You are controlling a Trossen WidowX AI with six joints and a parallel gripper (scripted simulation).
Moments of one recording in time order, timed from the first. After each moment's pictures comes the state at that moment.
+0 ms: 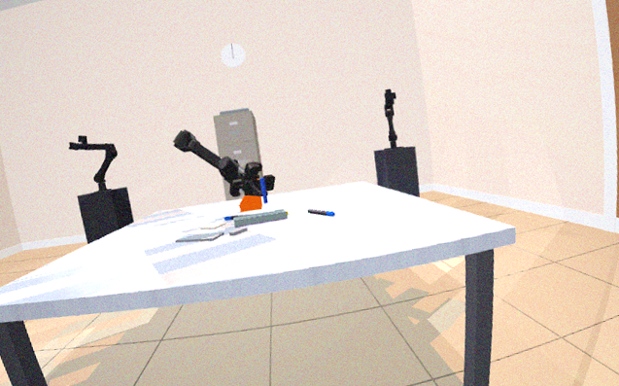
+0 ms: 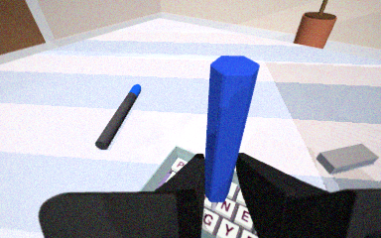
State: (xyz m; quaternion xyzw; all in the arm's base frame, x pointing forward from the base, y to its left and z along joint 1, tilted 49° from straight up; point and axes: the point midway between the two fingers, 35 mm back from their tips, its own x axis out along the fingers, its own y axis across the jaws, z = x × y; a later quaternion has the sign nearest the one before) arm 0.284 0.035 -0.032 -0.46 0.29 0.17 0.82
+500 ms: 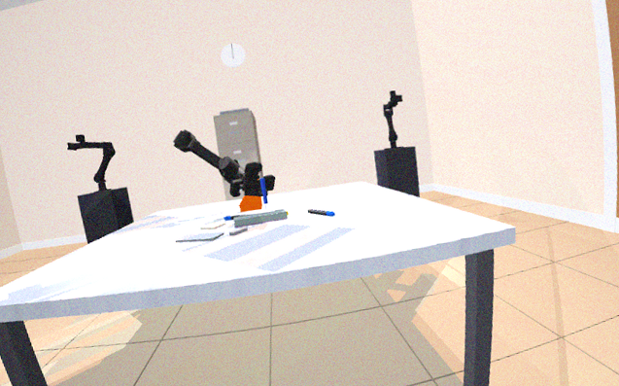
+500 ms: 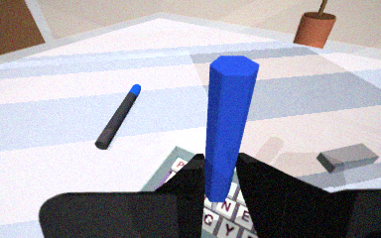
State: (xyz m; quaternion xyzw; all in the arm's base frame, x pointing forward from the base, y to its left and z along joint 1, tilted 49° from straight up) arm 0.284 0.035 -0.032 -0.46 0.29 0.17 0.82
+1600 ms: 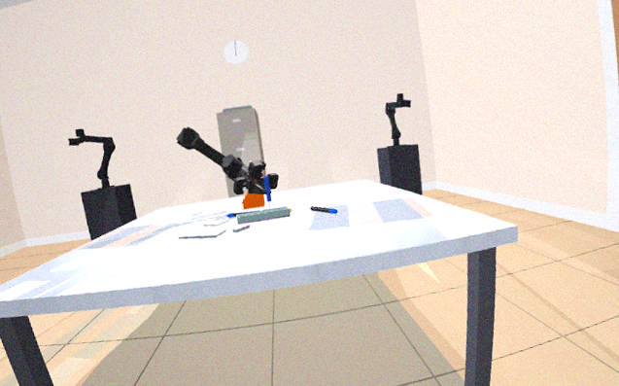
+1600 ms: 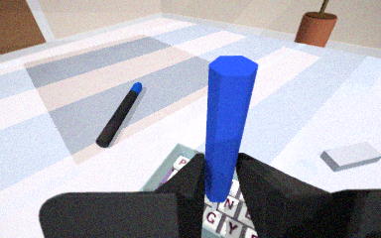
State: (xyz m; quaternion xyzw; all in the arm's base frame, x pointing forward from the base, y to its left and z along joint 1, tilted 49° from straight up) arm 0.283 0.033 -0.036 -0.46 0.29 0.17 0.82
